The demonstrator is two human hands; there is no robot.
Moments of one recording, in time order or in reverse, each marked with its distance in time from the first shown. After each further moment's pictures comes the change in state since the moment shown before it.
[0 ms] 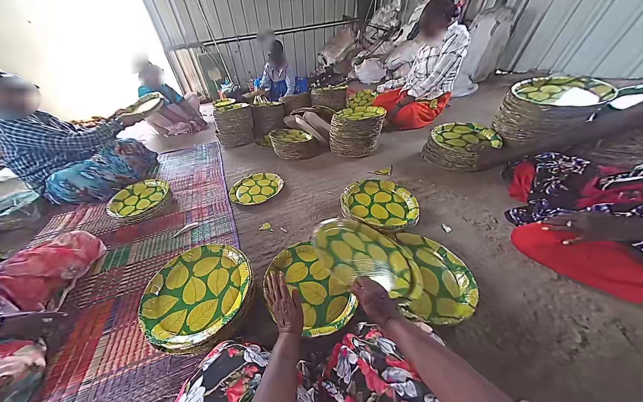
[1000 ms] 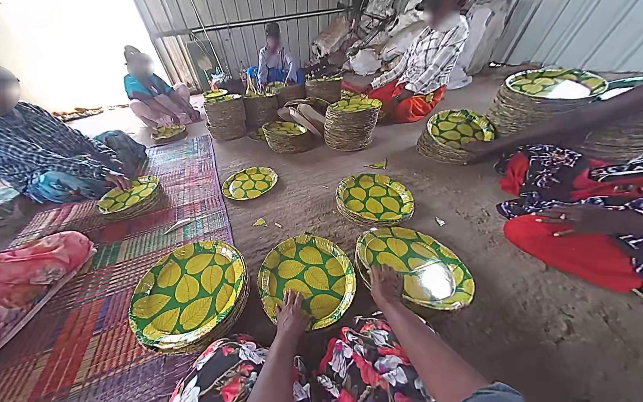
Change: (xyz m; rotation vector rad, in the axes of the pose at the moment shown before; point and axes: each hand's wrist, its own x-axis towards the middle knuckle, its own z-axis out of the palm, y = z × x) left_hand -0.008 -0.001 0.004 0.202 -1.017 -0.165; right_hand 0.017 0.023 -0.015 -0.164 -0.380 0.774
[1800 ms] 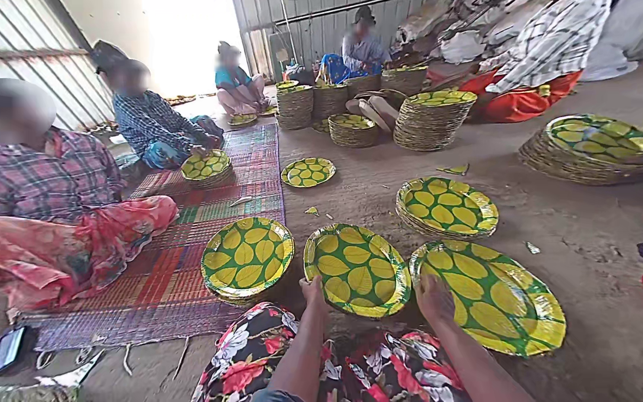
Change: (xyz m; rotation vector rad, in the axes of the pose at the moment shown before) left_hand -0.025 0.008 -0.042 -1.602 0.612 -0.499; right_hand 0.001 0.005 0.013 0.235 0.039 -0.189
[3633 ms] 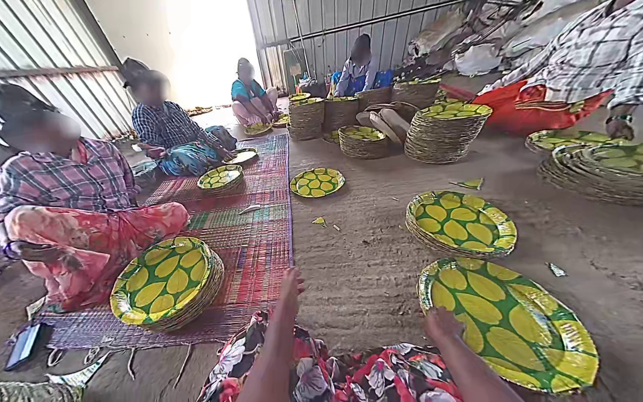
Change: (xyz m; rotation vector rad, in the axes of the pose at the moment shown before) left_hand 0.007 0.081 -0.047 0.111 -0.149 0.118; right_hand 0.019 0.000 0.022 -0.414 -0.437 0.275
